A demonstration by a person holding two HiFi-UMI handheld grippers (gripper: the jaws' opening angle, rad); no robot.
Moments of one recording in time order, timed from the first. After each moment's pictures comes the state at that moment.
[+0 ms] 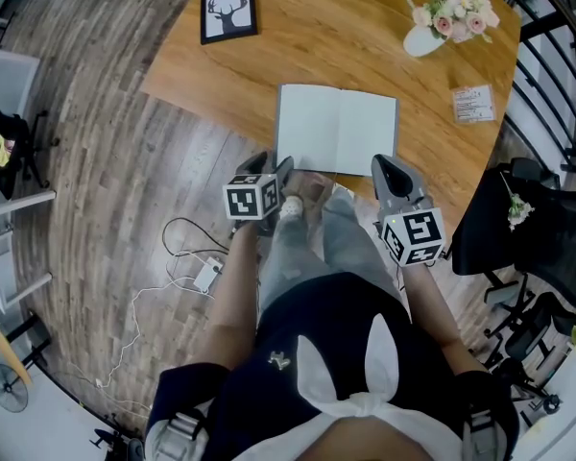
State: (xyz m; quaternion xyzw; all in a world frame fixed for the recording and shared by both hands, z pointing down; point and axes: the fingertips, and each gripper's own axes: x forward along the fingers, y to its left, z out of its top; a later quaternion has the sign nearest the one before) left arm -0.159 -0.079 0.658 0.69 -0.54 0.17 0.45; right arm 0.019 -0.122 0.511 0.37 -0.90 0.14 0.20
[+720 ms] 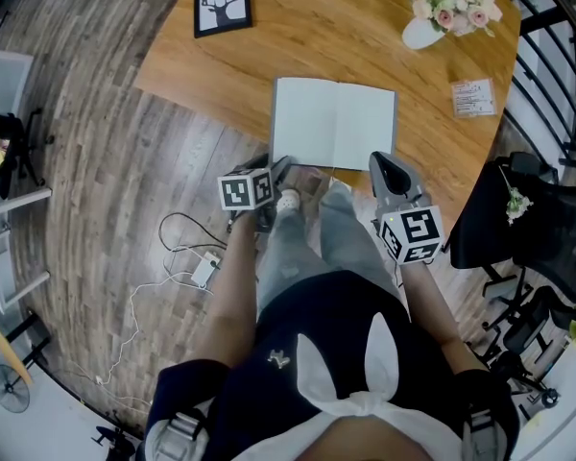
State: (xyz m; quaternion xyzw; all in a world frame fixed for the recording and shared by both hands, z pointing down) left arm -0.156 -0.069 0.695 0.67 -0.51 0.15 0.52; right arm 0.019 -0.120 0.519 0.37 -0.89 0.14 0.21
